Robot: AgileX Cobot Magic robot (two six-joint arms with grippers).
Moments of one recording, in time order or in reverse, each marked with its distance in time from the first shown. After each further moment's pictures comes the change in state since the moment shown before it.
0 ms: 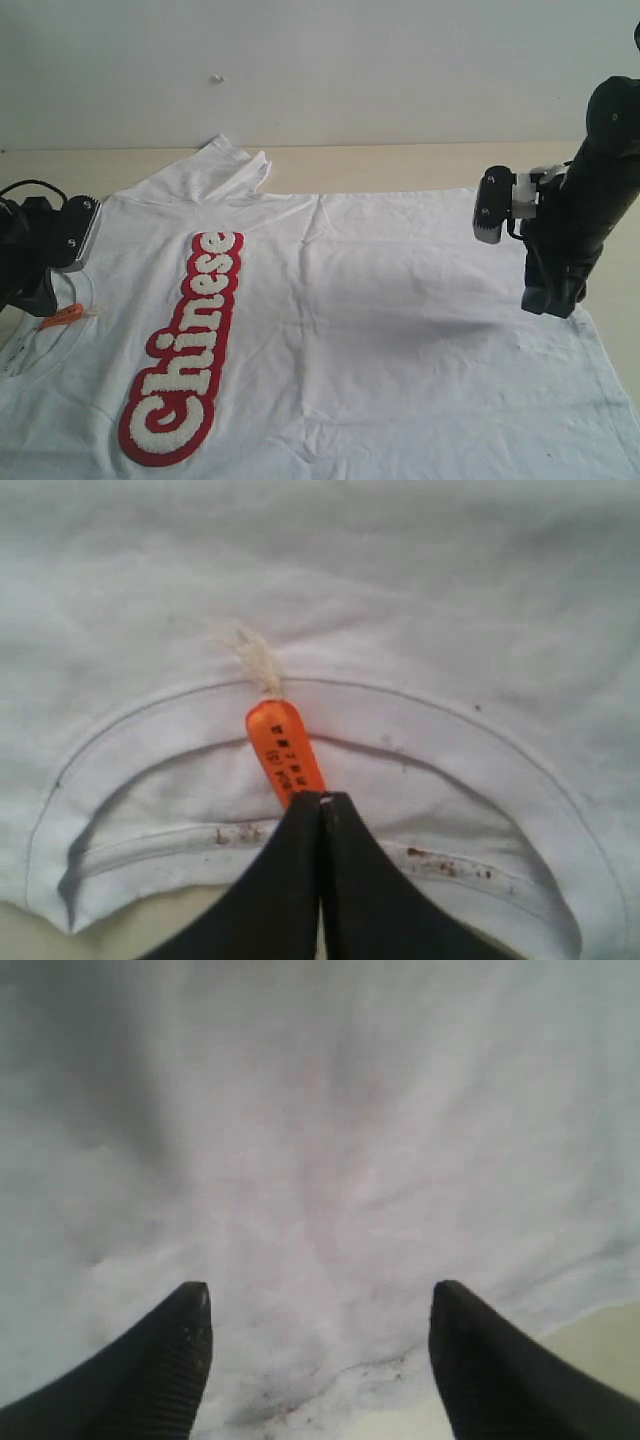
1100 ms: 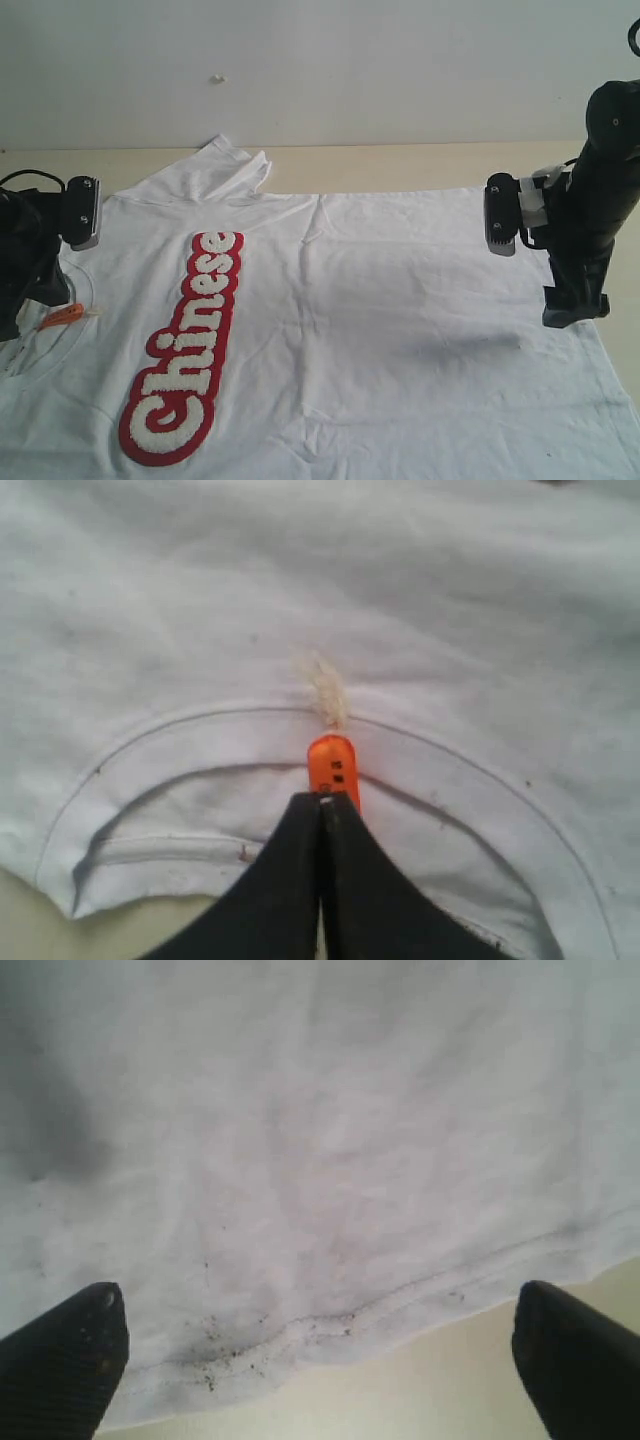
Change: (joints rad) left arm 0.000 0.002 0.000 -0.070 -0.062 -0.152; right arm 0.000 0.000 0.000 -0.123 -0.014 -0.064
